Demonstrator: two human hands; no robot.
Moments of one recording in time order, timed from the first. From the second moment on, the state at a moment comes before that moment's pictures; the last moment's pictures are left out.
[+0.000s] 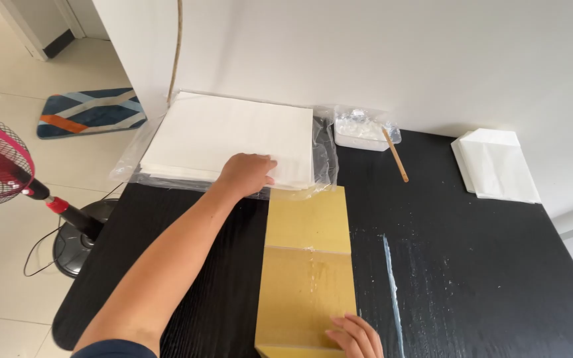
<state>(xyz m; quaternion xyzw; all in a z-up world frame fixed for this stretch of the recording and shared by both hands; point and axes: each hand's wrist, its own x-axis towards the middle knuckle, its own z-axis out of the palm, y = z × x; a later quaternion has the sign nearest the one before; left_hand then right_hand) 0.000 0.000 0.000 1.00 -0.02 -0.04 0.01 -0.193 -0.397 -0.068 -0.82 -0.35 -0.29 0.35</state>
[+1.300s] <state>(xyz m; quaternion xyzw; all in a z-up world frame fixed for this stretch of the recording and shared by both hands) -0.333 0.003 0.092 0.88 0.19 -0.23 0.37 -0.187 -0.419 0.034 -0.82 -0.36 -0.02 0.44</state>
